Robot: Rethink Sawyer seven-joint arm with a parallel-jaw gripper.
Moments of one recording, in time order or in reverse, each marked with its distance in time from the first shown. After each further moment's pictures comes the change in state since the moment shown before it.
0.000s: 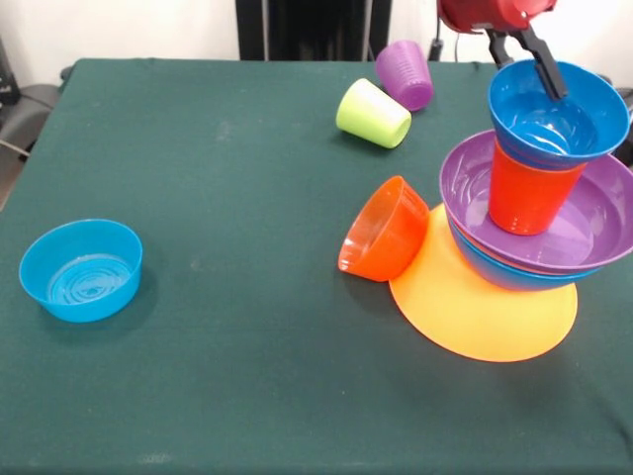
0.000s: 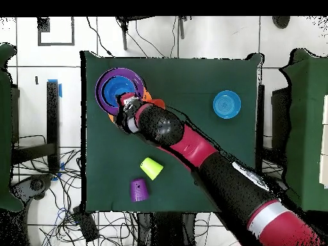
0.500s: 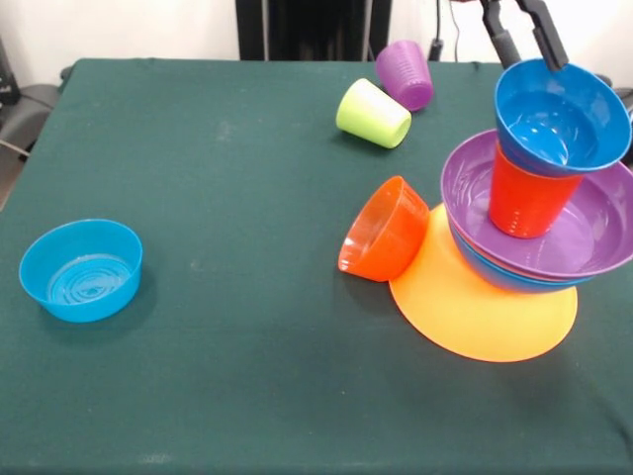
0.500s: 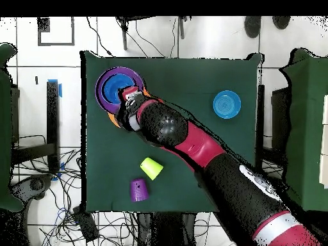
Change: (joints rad) arm -0.014 -0.087 0.016 0.002 0.000 0.000 0.000
